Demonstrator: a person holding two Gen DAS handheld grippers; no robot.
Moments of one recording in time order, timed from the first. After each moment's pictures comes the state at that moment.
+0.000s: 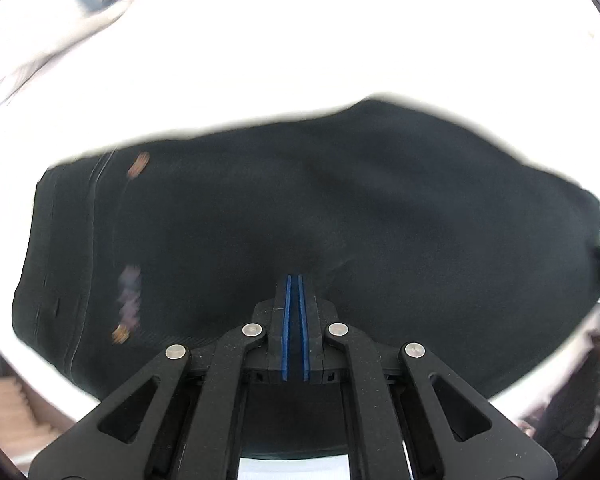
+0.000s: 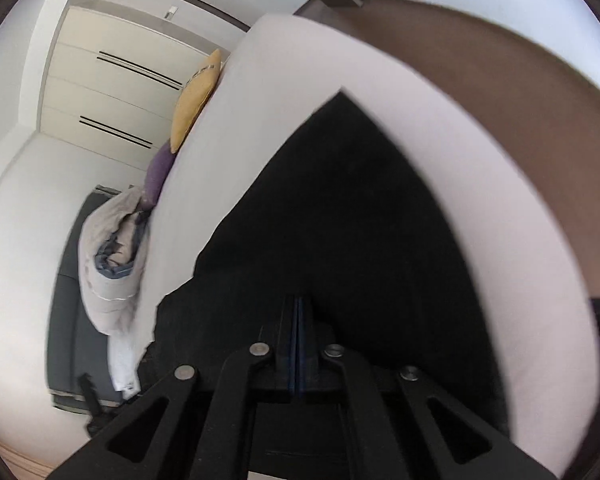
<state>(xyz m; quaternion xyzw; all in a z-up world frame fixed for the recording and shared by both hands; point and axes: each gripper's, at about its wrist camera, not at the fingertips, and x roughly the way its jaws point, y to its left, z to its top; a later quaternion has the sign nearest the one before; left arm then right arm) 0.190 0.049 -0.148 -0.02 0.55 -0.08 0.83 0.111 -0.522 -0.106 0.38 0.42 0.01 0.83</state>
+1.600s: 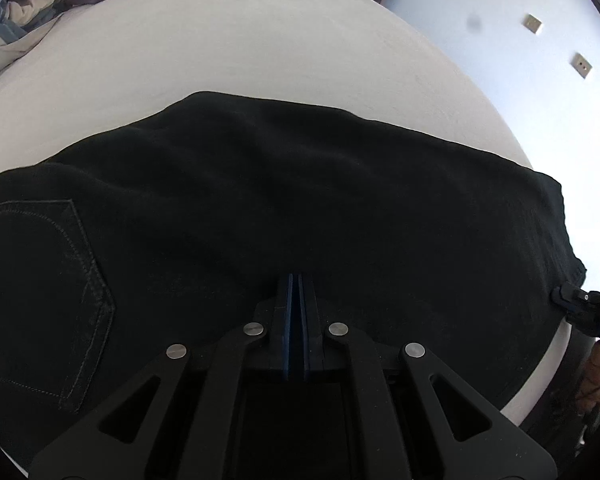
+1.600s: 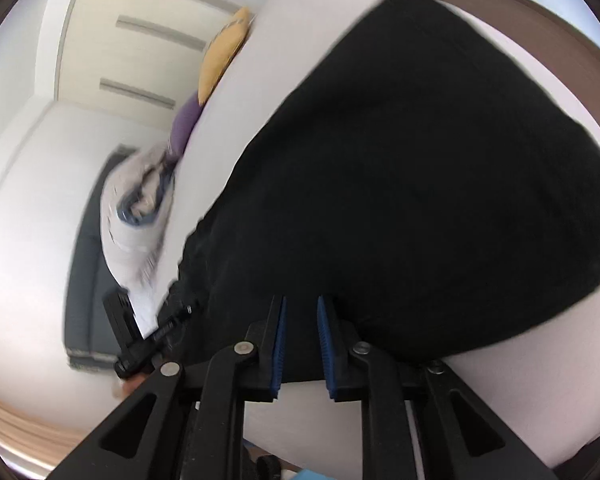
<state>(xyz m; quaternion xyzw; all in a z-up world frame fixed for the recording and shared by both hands) 0.195 0.006 -0.192 -0.03 0.52 -0.16 0.84 0.050 -0.484 -0.118 0.40 0.45 0.09 0.79</state>
